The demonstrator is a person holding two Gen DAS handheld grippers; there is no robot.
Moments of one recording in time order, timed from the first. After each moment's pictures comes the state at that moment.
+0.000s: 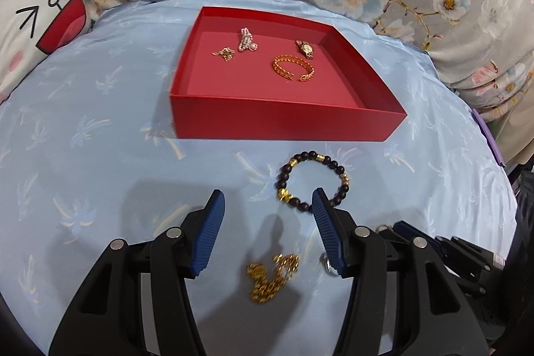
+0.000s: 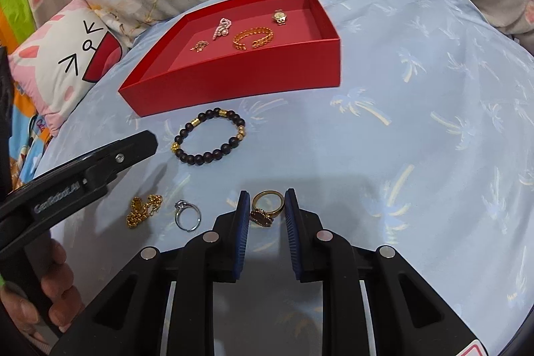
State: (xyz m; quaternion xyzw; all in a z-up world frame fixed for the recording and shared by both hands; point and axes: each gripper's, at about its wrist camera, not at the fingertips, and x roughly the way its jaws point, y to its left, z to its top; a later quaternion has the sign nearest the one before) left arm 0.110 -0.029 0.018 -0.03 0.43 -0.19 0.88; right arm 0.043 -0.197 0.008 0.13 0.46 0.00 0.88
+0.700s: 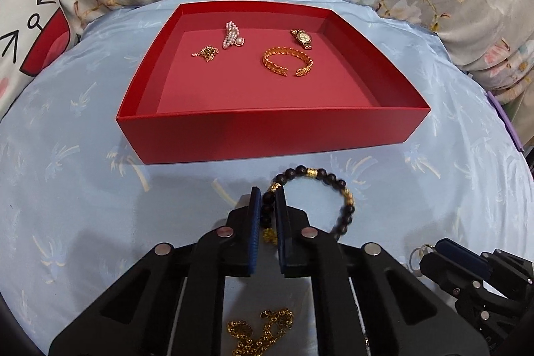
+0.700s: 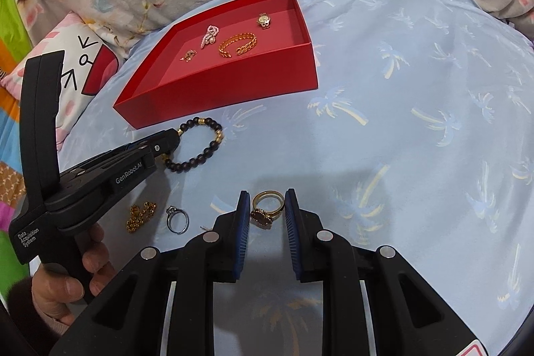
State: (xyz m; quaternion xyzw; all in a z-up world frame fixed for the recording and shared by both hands) left arm 0.137 -0.059 -0.001 0.02 0.44 -0.18 0.88; right arm 0.042 -0.217 0.015 0.15 0.46 0.00 0.87
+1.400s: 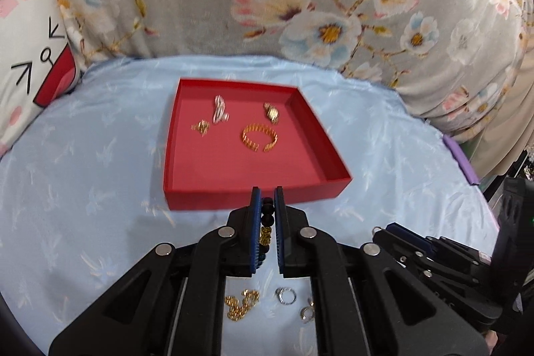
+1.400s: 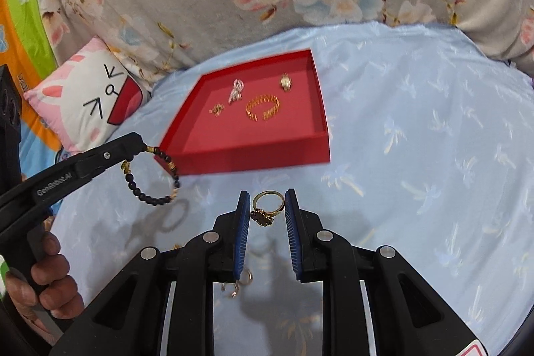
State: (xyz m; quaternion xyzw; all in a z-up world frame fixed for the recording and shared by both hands) left arm 0.108 -0.030 0.113 -0.04 0.36 -0.23 0.90; right arm 0.047 -0.223 0.091 0.15 0.39 0.03 0.91
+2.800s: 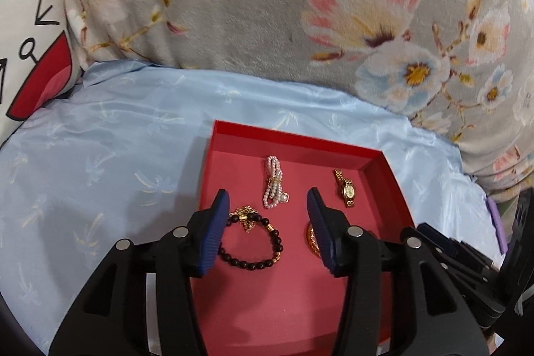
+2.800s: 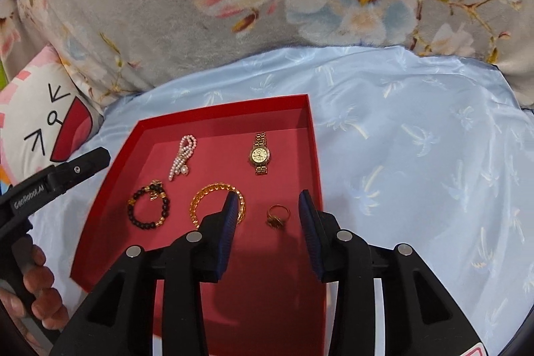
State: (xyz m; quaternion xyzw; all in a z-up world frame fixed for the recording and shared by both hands) left arm 0.279 -0.019 0.072 -0.10 0.37 -0.15 0.91; right arm 0.227 -0.247 0.058 0.11 0.39 -0.01 0.91
